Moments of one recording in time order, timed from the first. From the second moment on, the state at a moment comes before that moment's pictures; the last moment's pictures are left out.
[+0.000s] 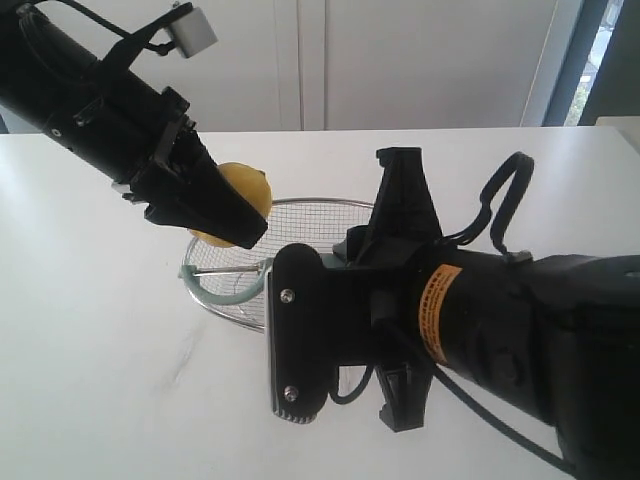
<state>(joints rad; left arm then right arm) -0.41 1.54 -1.31 -0.83 1.20 1.00 1.11 1.27 -0.76 -1.17 0.57 0.20</state>
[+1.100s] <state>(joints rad) -0.40 1.54 -1.31 -0.84 1.20 1.00 1.21 1.23 -0.76 -1.32 0.70 0.35</state>
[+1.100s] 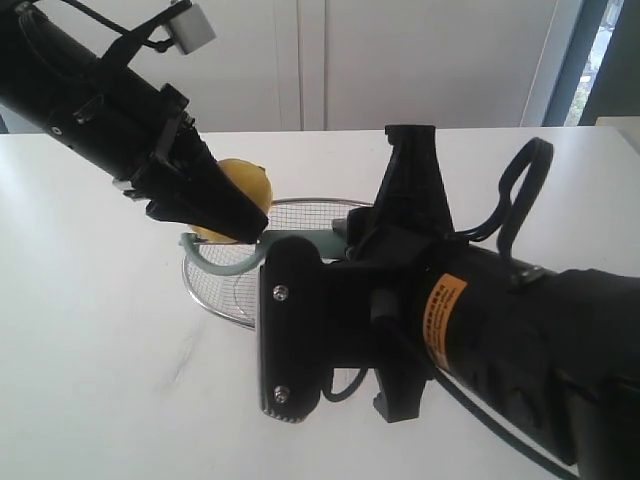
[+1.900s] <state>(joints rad) -0.40 1.54 -1.31 -0.84 1.20 1.00 1.29 1.20 -0.76 -1.30 0.65 0.36</state>
